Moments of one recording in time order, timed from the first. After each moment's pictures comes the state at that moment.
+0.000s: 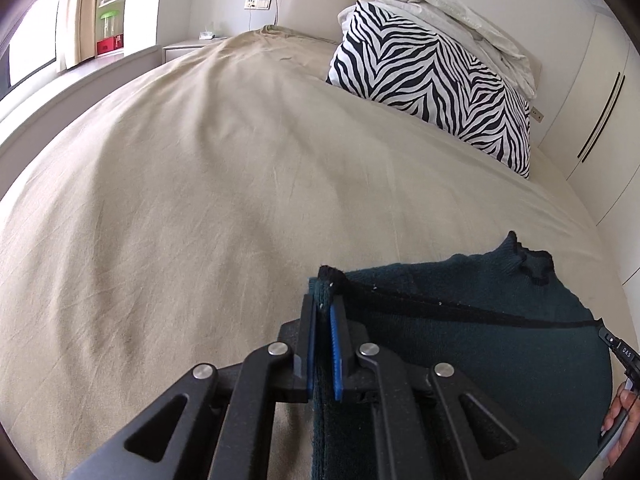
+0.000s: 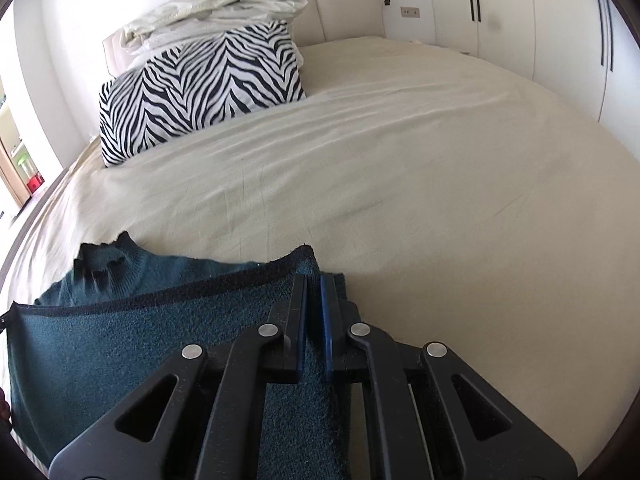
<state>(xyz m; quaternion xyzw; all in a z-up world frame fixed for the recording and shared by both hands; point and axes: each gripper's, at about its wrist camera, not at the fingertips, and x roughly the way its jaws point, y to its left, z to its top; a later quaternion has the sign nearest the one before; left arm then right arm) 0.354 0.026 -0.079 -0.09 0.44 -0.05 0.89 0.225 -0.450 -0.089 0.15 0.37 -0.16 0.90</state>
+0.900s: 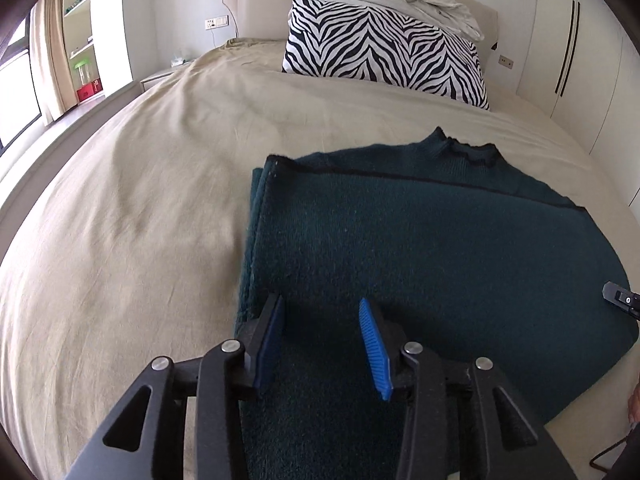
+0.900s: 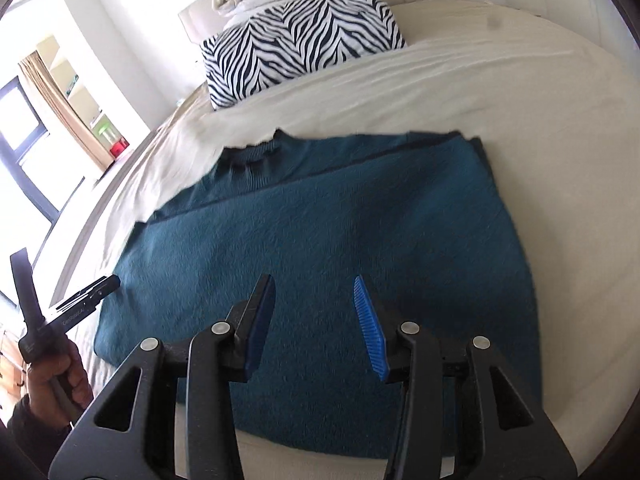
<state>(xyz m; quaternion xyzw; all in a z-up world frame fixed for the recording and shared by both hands) 0.230 -0.027 -0.082 0.01 0.43 -0.07 0.90 0.136 -0.348 -0.095 0.20 0.41 0.00 0.89</state>
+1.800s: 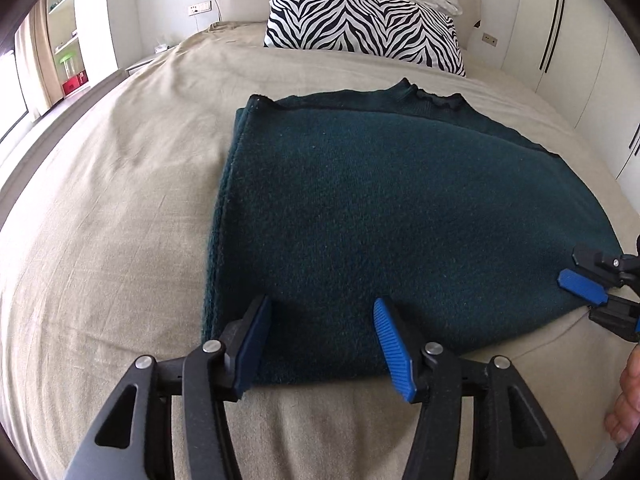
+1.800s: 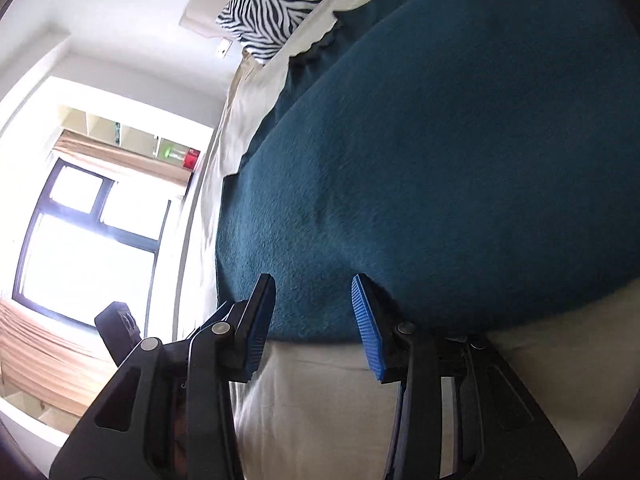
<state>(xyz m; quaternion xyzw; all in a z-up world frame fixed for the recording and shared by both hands) 0.171 -0.034 -0.095 0.02 0.45 -0.09 0.89 0.113 -0.290 -0.144 0.43 0.41 0.13 0.79</state>
